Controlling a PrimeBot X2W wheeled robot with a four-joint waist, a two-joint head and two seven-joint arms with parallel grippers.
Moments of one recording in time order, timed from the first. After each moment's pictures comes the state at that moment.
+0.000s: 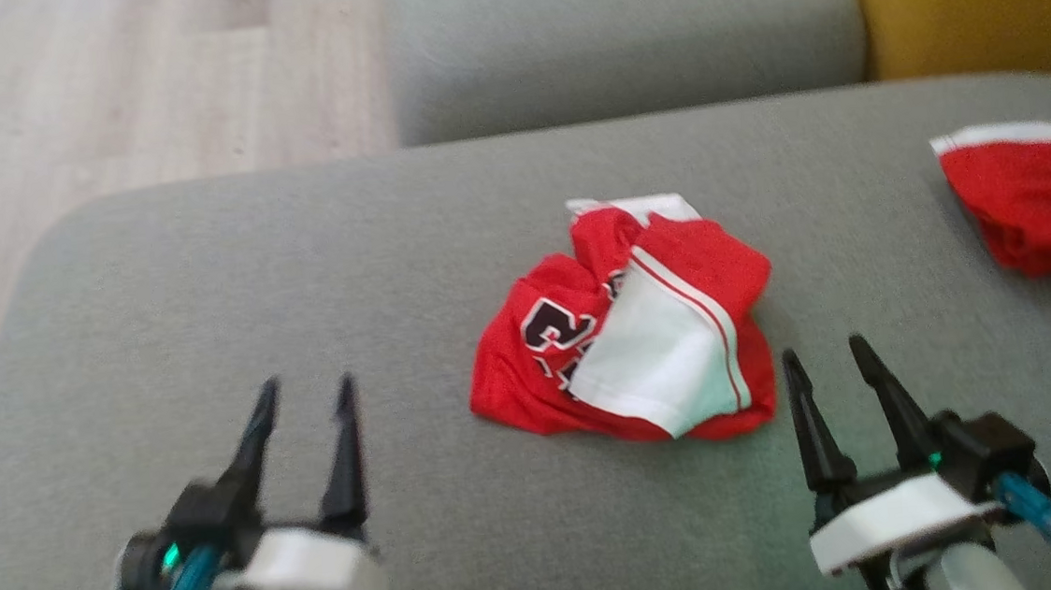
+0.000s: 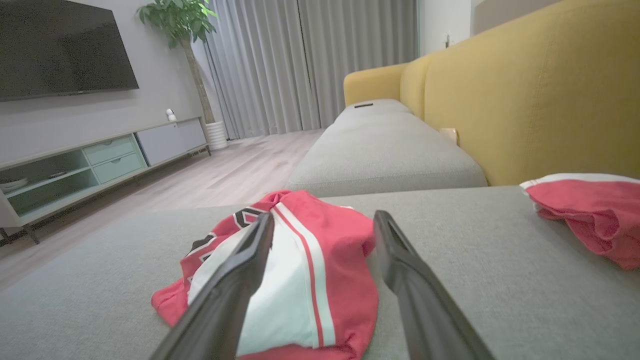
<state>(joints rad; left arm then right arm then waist) -0.03 0.11 -0.31 0.15 -0.24 0.11 -0.25 -0.02 -0.05 0.14 0.27 0.19 0.12 -0.25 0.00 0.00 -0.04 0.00</state>
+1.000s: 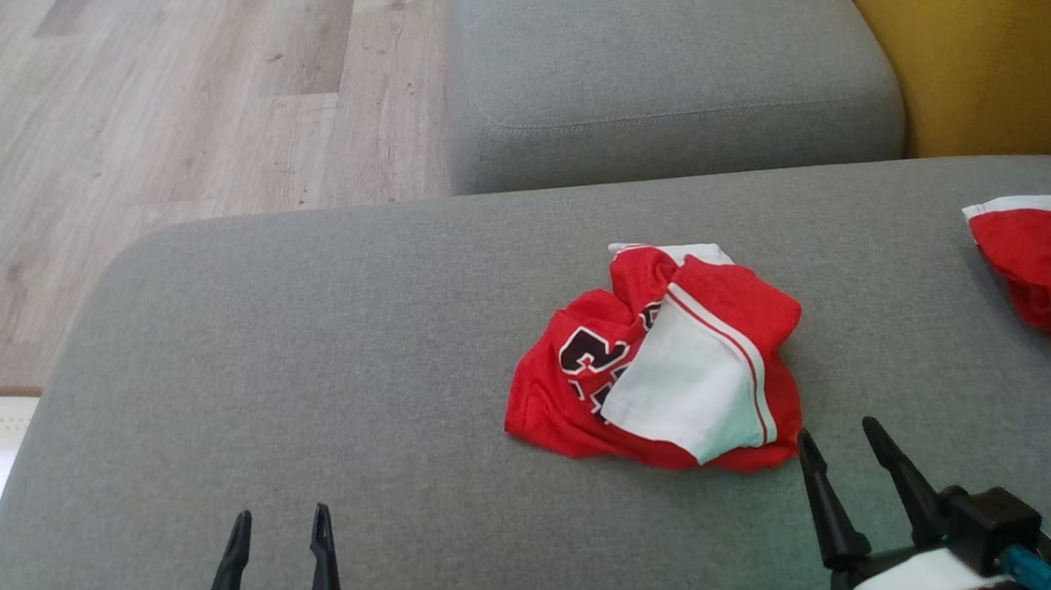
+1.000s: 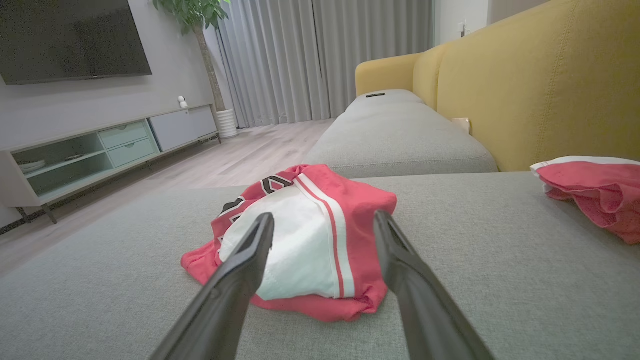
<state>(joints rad) 0.30 0.06 -0.15 -0.01 -0.08 0.06 -0.25 0.13 -0.05 0.12 0.26 0.17 0.12 -0.25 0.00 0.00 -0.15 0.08</state>
